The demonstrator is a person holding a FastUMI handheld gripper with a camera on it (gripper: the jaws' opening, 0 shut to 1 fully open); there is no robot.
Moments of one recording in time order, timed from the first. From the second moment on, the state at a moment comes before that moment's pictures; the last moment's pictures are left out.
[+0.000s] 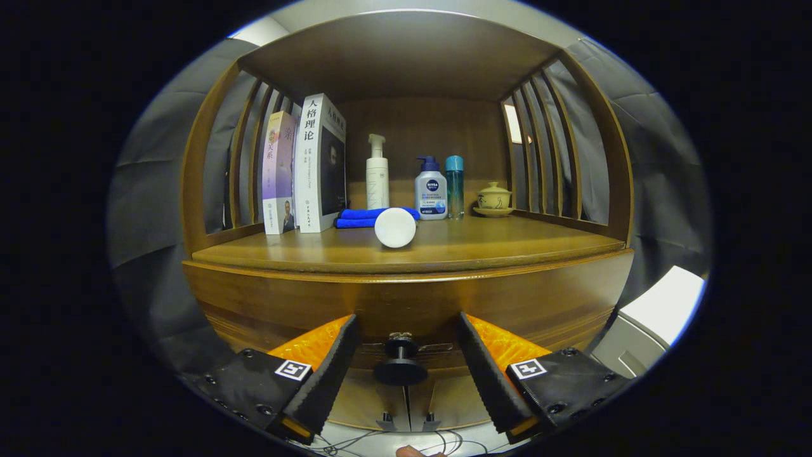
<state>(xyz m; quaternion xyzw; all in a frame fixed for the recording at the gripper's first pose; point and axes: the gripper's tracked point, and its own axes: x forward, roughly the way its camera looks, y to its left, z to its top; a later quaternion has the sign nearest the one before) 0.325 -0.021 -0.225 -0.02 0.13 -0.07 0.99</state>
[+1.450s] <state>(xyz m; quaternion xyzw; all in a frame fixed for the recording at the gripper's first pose) 0.001 0.005 0.057 -0.03 -0.01 -0.03 1.00</state>
